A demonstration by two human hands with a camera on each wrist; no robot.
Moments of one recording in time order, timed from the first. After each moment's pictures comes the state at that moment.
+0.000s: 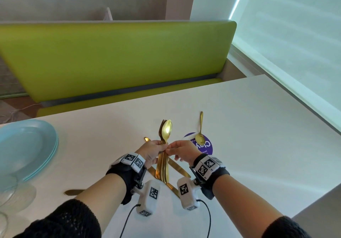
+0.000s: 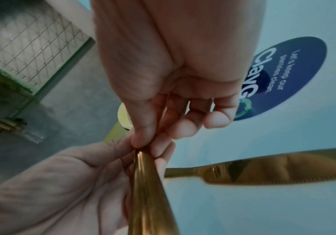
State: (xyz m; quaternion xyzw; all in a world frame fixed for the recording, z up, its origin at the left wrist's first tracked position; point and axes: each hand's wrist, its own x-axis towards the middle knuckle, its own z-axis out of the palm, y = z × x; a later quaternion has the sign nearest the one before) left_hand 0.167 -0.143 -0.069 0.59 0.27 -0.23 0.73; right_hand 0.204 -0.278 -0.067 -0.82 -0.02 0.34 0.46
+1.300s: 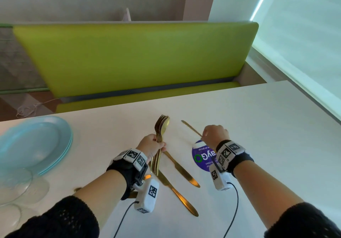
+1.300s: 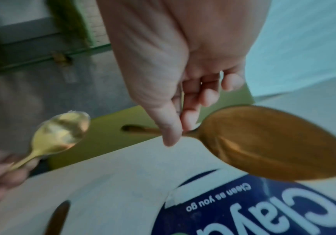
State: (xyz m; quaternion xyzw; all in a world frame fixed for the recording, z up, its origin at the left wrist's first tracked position) left_hand 0.183 -0.113 -0.072 0.65 0.32 -0.11 0.68; right_hand 0.285 -0.303 -0.051 -0.98 -0.10 0.16 0.00
